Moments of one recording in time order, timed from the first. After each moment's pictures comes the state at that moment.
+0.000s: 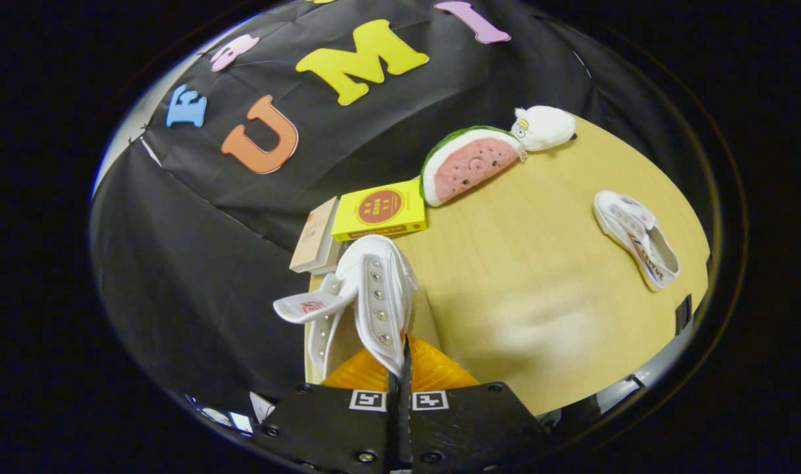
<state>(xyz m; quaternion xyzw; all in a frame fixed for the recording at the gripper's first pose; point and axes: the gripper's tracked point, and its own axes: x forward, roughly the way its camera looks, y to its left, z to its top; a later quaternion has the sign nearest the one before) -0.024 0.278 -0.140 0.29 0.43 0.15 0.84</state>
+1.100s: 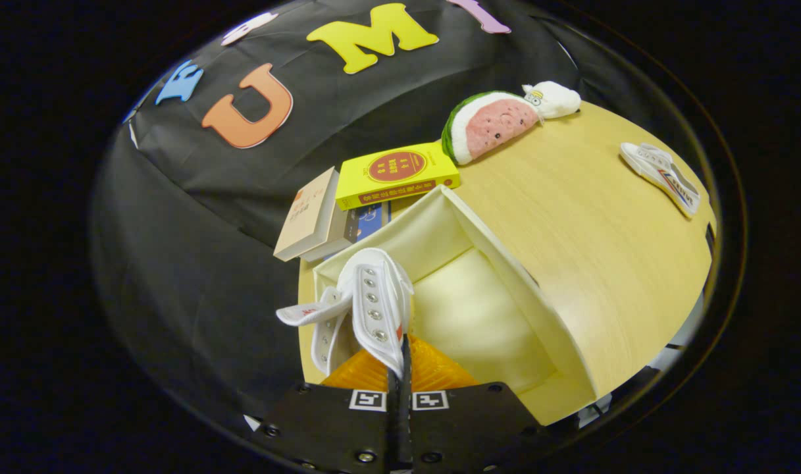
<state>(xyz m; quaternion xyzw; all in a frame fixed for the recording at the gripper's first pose) -0.010 0.449 -0.223 0.30 0.42 0.08 0.85</state>
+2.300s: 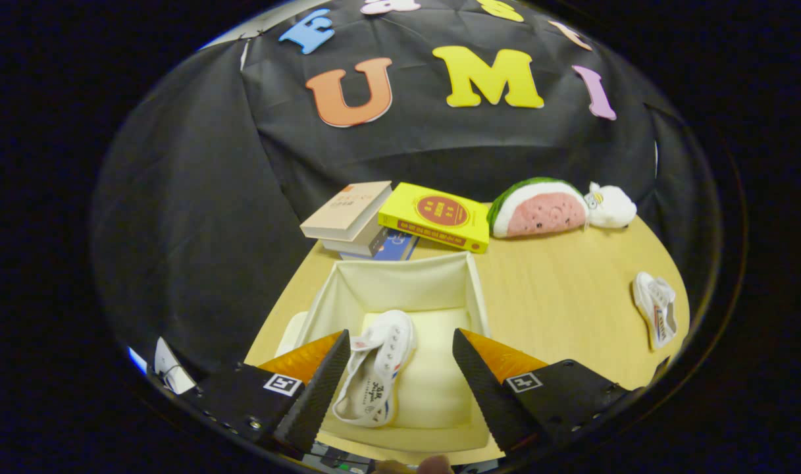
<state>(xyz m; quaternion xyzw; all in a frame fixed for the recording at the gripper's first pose) -0.018 0.387 -0.165 0.06 0.30 0.19 0.93</state>
